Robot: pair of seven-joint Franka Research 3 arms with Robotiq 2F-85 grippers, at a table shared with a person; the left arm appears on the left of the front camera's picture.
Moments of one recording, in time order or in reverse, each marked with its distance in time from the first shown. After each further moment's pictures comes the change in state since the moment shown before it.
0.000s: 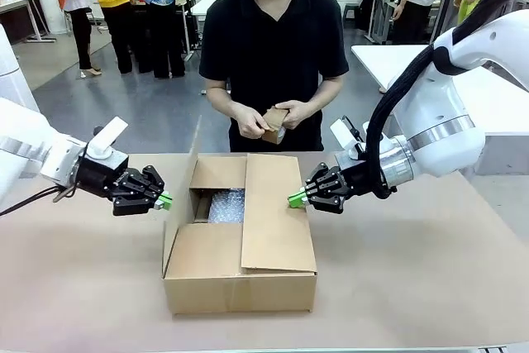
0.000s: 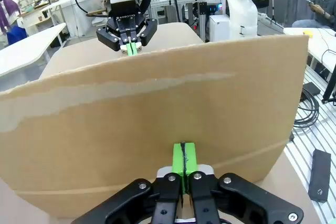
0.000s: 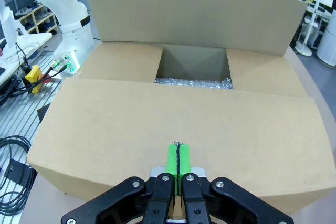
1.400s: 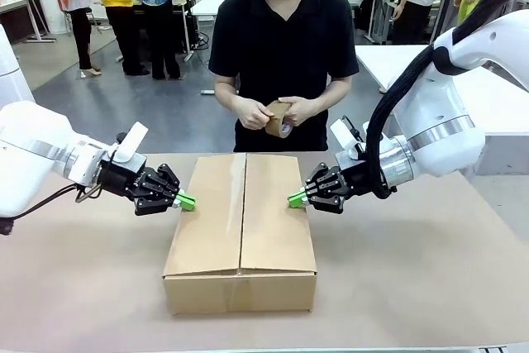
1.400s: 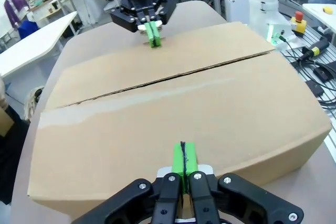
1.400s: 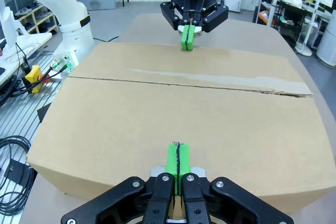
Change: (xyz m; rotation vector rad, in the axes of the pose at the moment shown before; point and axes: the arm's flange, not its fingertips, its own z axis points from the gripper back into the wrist) left arm -0.005 0.021 -0.020 0.093 0.084 -0.066; right arm 0.000 0.000 0.000 0.000 0.000 0.000
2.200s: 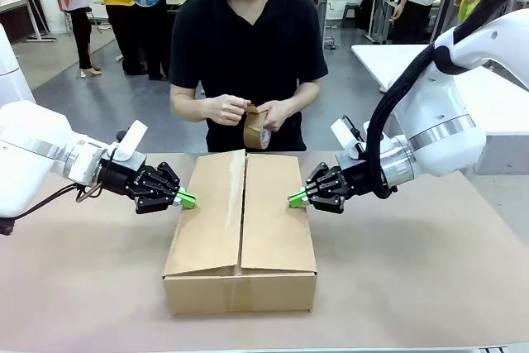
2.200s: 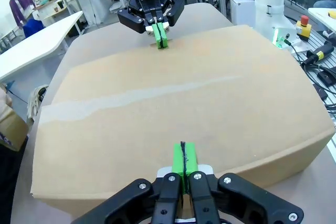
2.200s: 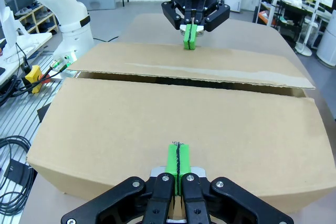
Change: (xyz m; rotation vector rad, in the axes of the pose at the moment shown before) left arm 0.001 0.001 0.001 0.012 -0.008 0.007; right arm 0.000 0.000 0.000 0.000 0.000 0.000
